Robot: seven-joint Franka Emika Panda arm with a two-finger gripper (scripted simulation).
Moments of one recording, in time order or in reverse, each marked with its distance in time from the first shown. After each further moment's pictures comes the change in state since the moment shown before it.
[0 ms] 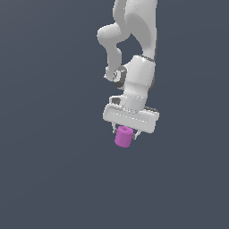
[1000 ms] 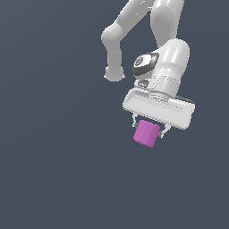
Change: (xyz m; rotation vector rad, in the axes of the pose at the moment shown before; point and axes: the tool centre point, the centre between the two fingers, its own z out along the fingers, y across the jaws) arm 0.077 -0.067 -0.071 -0.066 0.336 0.107
